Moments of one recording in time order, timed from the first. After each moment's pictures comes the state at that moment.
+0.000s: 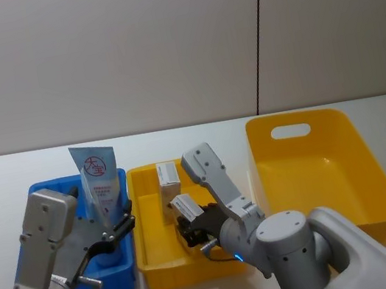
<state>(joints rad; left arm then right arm) -0.24 0.38 0.45 -1.63 -0.20 0.01 -0.01 0.51 0.05 -0.49 -1.20 0.13 0.53 0.05</state>
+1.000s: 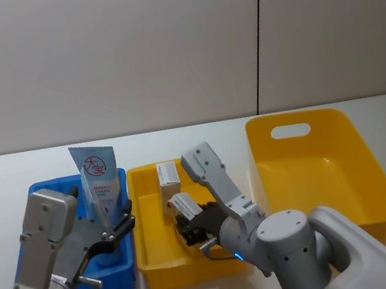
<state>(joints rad) -0.24 0.38 0.45 -1.63 -0.20 0.01 -0.01 0.51 0.05 -0.49 -1.21 0.13 0.52 0.06</state>
